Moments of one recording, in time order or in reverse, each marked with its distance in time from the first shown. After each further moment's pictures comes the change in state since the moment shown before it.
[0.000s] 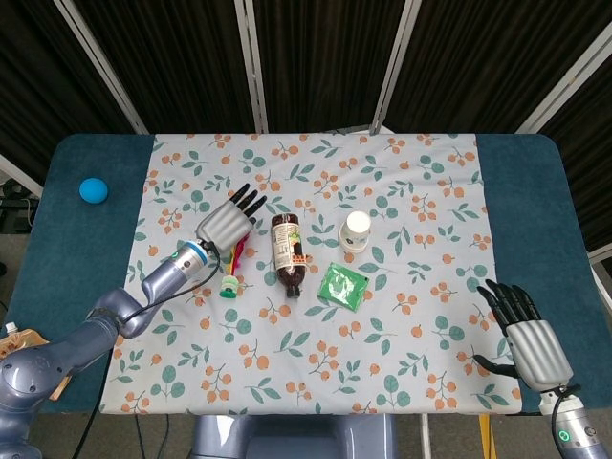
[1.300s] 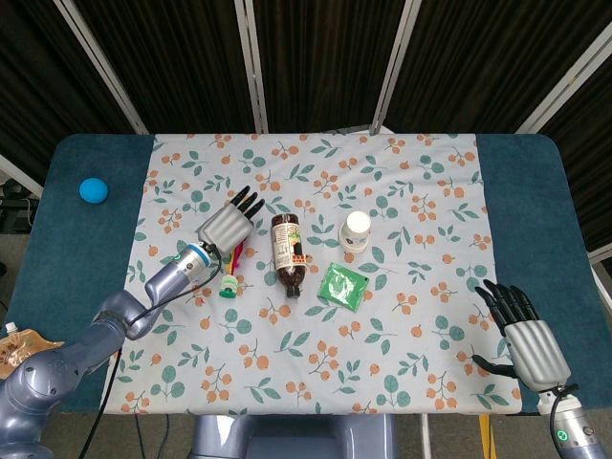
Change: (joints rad) left arm -0.010 -0.064 0.053 0.100 -0.019 0.036 -0.037; right arm 0.003 -0.002 0.001 -0.003 0.001 -0.009 0.003
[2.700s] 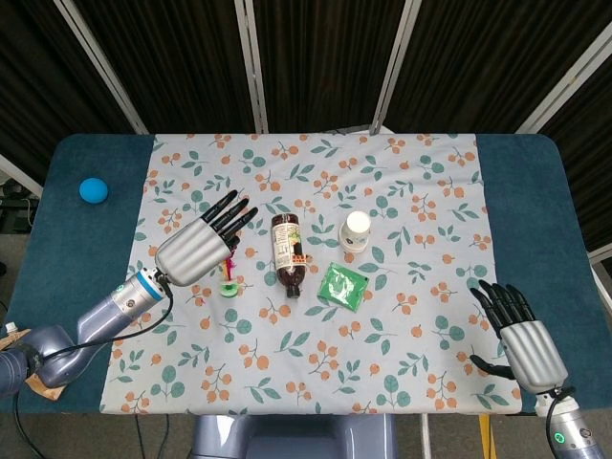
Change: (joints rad) left arm 0.168 0.549 -0.008 -0.866 0.096 0.345 0.259; right arm -0.003 -0.023 -0.004 0.033 -0.045 0.039 -0.032
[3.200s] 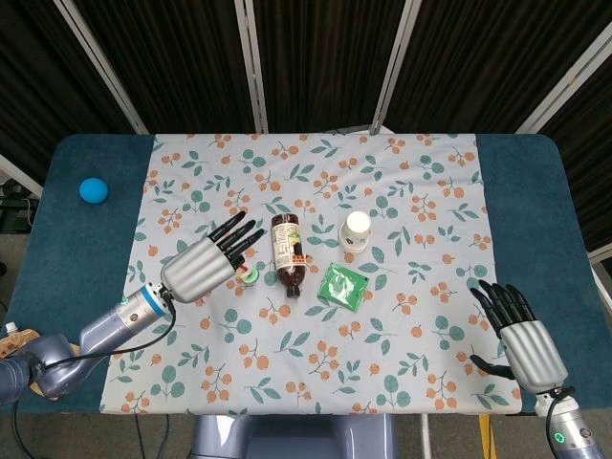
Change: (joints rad) left arm 0.022 -0.030 0.035 0.000 0.074 0.007 -0.014; right arm 0.002 0.000 -0.001 0.002 -0.001 -0.001 0.001
